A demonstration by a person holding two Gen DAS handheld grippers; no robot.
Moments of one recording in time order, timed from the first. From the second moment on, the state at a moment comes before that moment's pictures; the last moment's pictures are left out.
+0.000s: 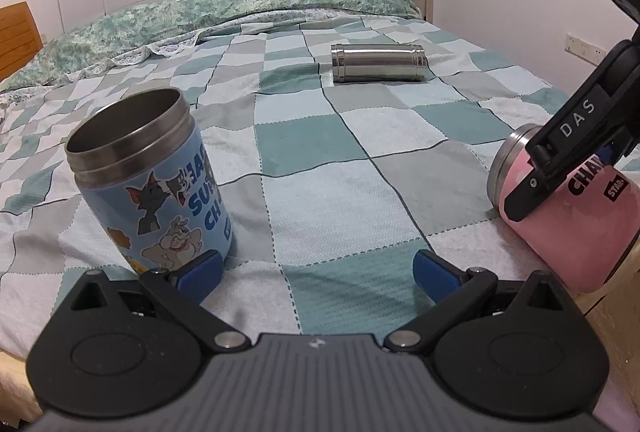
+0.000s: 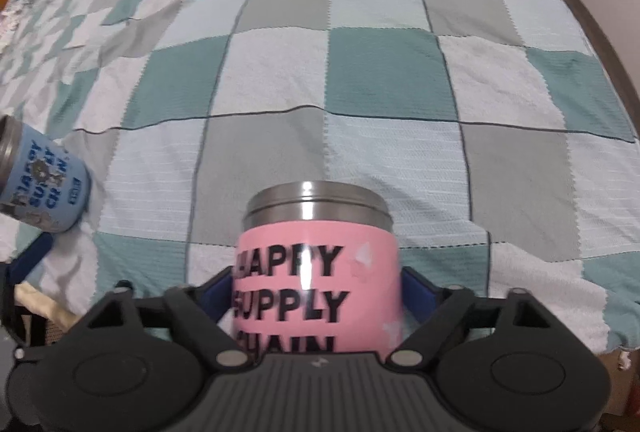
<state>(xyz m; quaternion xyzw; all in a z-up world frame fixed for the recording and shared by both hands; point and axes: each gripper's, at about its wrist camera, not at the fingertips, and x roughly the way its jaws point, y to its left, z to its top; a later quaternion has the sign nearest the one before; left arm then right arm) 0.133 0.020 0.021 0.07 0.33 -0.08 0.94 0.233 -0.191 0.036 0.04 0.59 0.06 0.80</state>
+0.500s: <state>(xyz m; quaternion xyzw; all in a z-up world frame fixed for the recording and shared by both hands) 0.114 0.051 0.034 0.02 0.30 -0.07 0.95 0.144 -0.180 0.076 -0.01 0.30 0.20 0.93</state>
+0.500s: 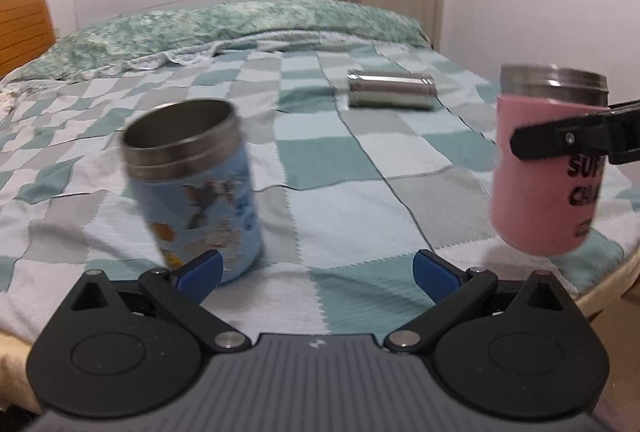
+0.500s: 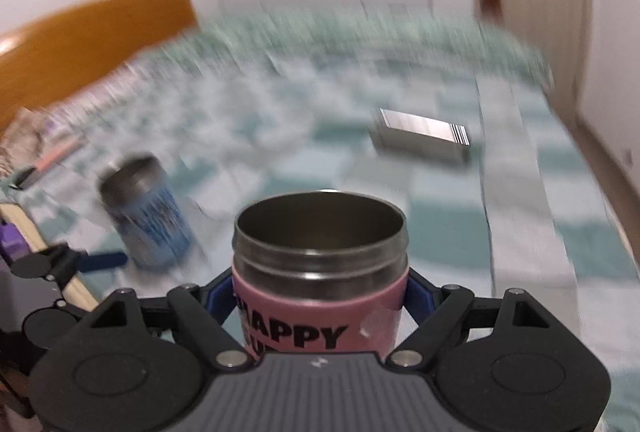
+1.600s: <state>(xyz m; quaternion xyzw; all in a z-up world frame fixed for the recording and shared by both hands) 0.073 0.099 0.044 0.02 0.24 -0.02 0.97 0.125 -0.108 0.012 0.02 0.09 0.23 0.97</state>
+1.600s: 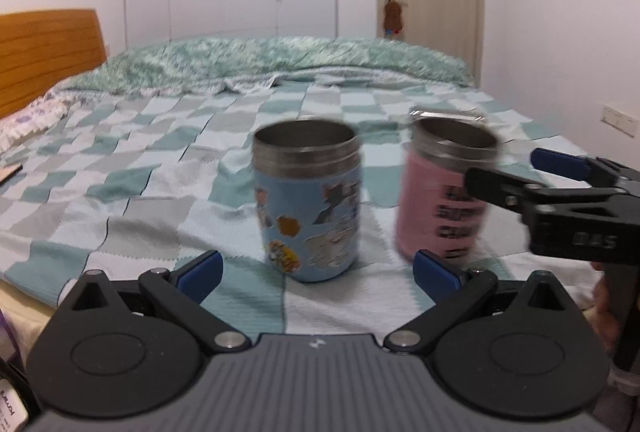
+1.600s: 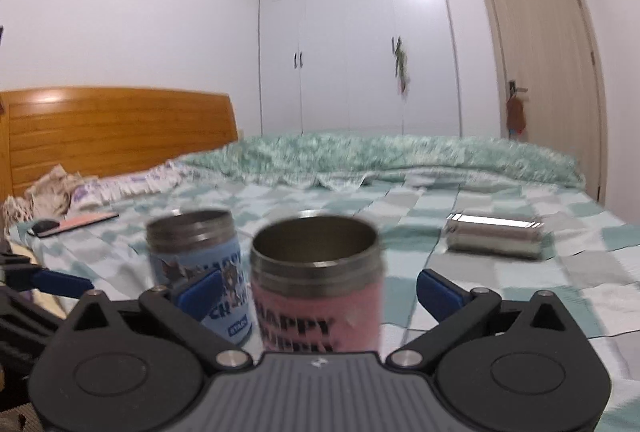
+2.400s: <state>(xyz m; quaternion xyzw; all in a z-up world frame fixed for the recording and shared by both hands) -0.006 0.005 -0.003 0.03 0.06 -0.05 1.00 -0.018 -0.218 -0.006 -0.03 0.00 0.08 1.00</state>
